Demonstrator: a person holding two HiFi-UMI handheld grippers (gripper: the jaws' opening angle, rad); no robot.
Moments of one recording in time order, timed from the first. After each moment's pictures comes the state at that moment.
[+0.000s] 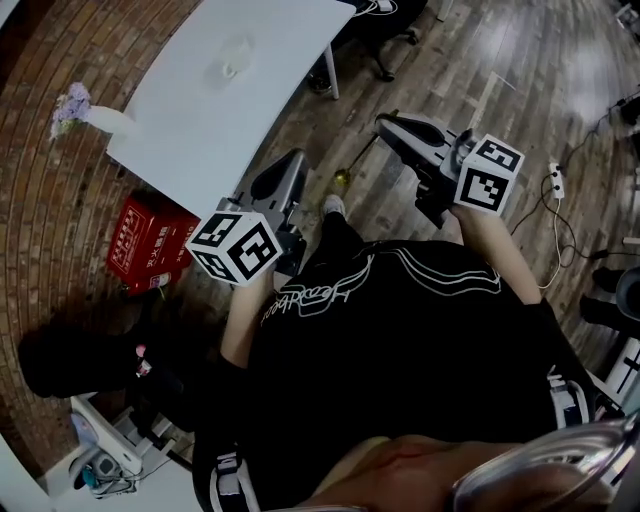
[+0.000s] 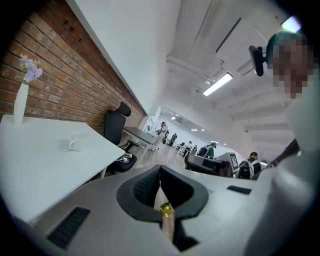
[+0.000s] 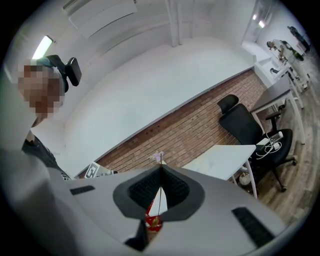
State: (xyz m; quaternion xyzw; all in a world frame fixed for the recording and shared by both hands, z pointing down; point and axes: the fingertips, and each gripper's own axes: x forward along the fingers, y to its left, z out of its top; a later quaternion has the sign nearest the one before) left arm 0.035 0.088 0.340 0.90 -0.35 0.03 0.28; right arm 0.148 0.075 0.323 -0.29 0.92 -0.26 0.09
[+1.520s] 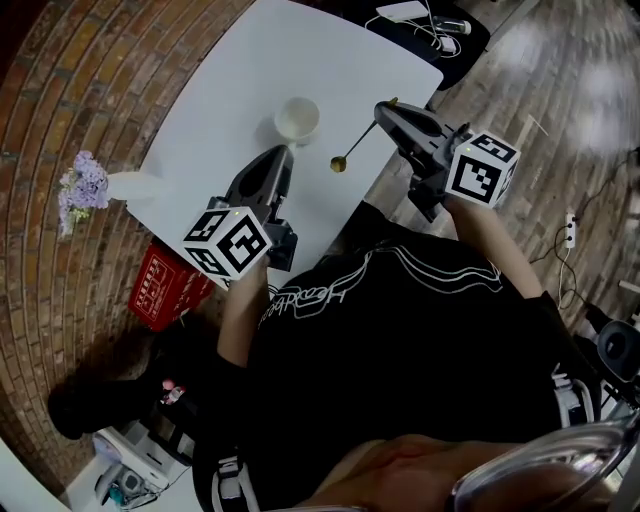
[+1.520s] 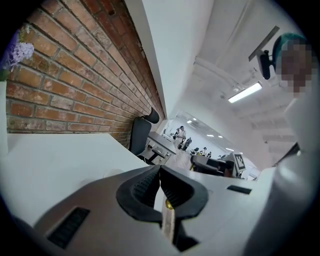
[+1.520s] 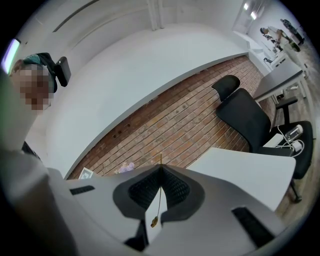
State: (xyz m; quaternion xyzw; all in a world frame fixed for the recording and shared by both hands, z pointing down) left arm -0.122 -0.276 0.370 0.85 -0.41 0.02 0.32; right arm 0.019 -0.306 0.349 -0.31 0.89 -0.31 0.07
